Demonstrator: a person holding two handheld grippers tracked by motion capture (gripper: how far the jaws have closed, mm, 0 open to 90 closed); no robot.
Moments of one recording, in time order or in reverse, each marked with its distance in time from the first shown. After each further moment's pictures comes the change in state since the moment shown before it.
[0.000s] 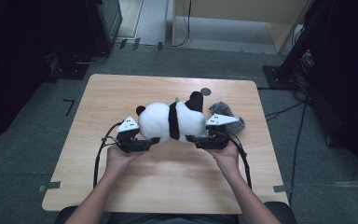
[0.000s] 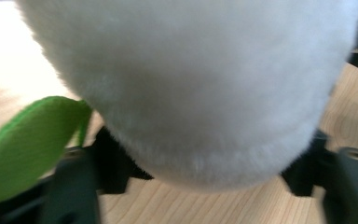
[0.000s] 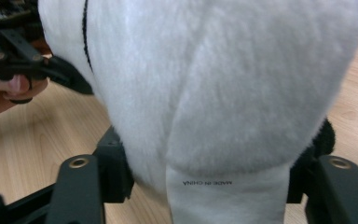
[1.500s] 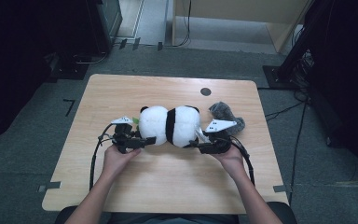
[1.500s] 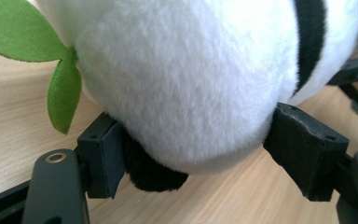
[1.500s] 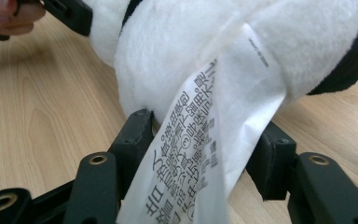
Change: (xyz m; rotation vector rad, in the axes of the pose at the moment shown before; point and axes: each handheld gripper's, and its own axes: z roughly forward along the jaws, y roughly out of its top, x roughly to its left) left arm 0.032 -0.015 0.009 0.129 -0.064 -0.278; right arm -0.009 -0.019 0.002 0.094 0.007 -0.127
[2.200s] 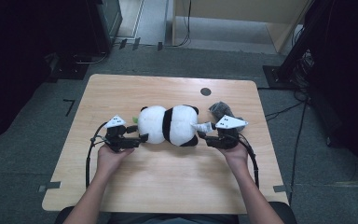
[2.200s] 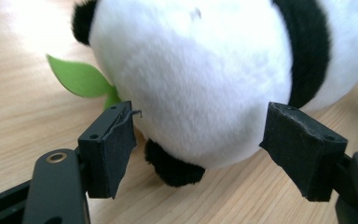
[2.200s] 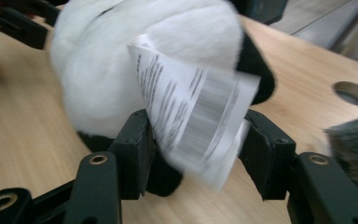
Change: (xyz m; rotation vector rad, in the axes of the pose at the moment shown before) left arm 0.003 -0.003 -0.025 -0.122 0.122 0.126; right arm -0.022 -0.007 -0.017 -0.134 -0.137 0.025
